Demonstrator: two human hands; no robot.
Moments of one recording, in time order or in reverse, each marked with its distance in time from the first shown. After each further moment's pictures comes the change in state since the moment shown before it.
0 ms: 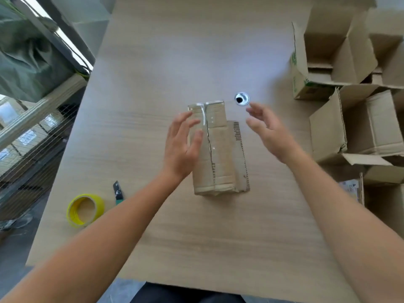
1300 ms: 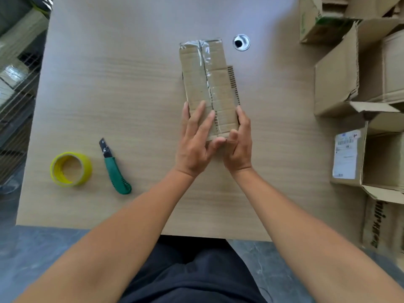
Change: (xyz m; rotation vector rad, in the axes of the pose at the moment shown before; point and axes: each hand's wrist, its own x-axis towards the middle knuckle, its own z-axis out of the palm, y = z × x) left_hand -0.106 -0.022 0.059 0.120 -0.004 0.265; right_hand -0.104 0.089 0.134 -0.187 0.427 -0.274
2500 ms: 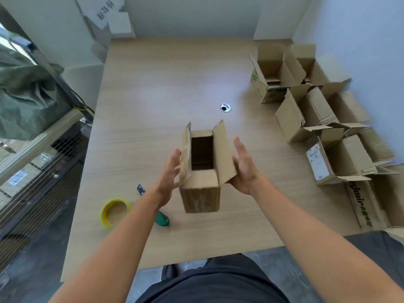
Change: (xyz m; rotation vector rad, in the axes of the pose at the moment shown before) left_hand 0.001 -0.030 -0.186 -0.971 -0.472 -0.852; right_hand -0.008 -0.164 -0.012 0.765 -0.406 0.784
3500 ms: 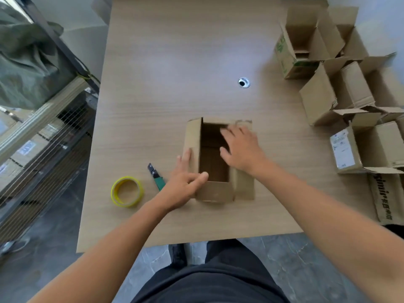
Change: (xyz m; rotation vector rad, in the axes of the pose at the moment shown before) left_hand -0.027 -0.049 -0.027 0.773 -0.126 0.125; right_hand 0.047 0.014 0.009 -1.768 0.246 -0.368
